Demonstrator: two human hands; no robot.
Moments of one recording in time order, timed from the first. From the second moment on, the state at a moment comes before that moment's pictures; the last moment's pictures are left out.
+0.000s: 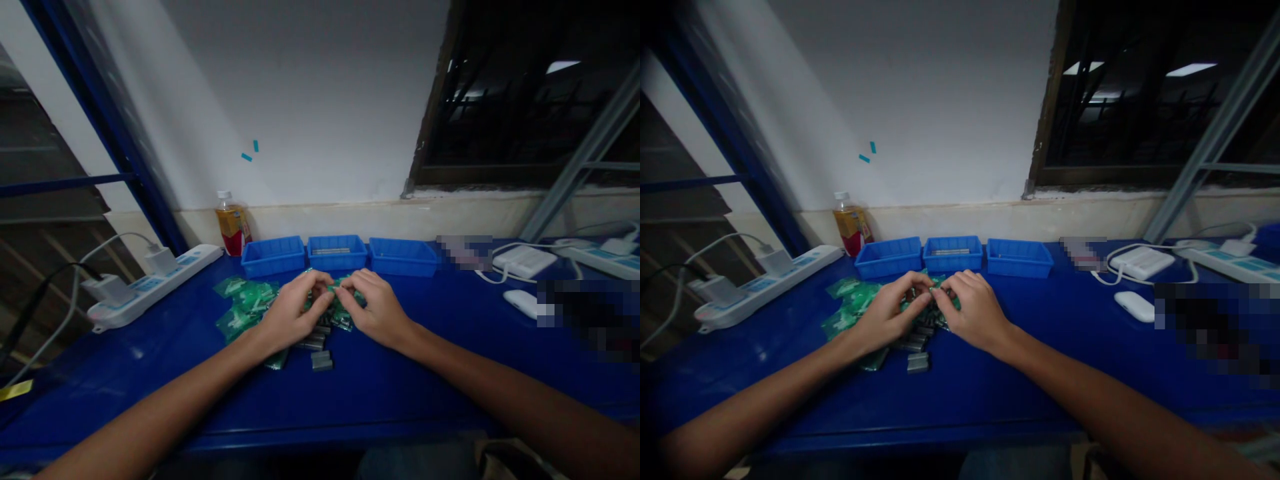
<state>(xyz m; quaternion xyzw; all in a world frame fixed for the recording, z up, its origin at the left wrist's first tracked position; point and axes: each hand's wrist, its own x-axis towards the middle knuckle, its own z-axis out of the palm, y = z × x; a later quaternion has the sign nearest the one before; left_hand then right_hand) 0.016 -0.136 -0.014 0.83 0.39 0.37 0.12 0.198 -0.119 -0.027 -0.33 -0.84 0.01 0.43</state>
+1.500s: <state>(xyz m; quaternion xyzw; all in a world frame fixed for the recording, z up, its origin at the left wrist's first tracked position) 0.014 -0.121 -0.025 0.85 0.41 0.31 0.07 0.274 -0.043 -0.025 -0.59 -0.72 -0.12 0.35</state>
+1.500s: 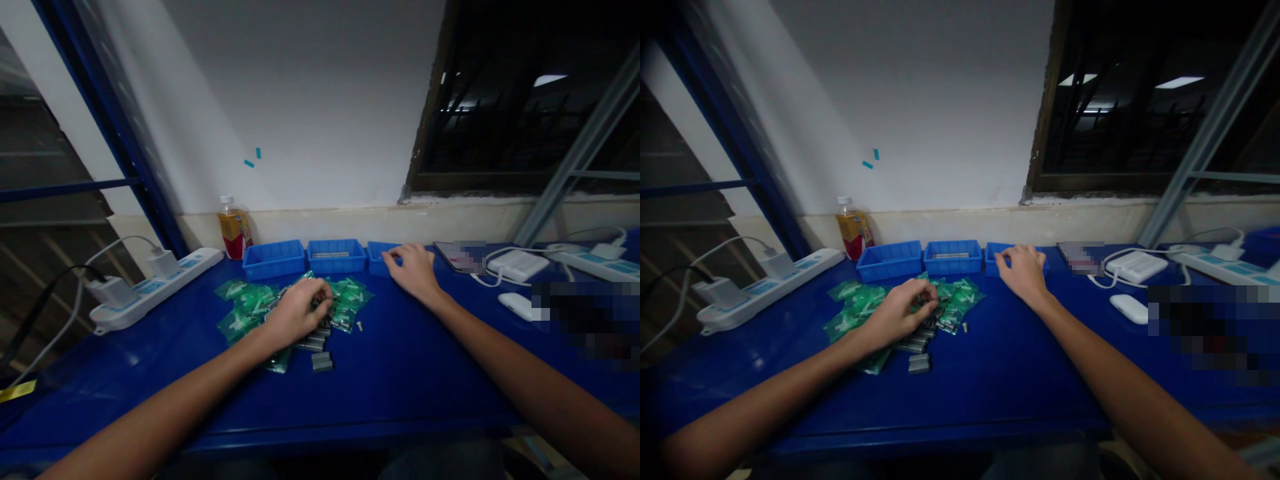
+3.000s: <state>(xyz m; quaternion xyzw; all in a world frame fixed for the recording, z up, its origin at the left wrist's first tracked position) 0.018 -0.127 -0.020 0.85 0.44 0.28 0.12 0.234 -0.079 -0.022 -0.34 -0.85 -0.09 0.40</state>
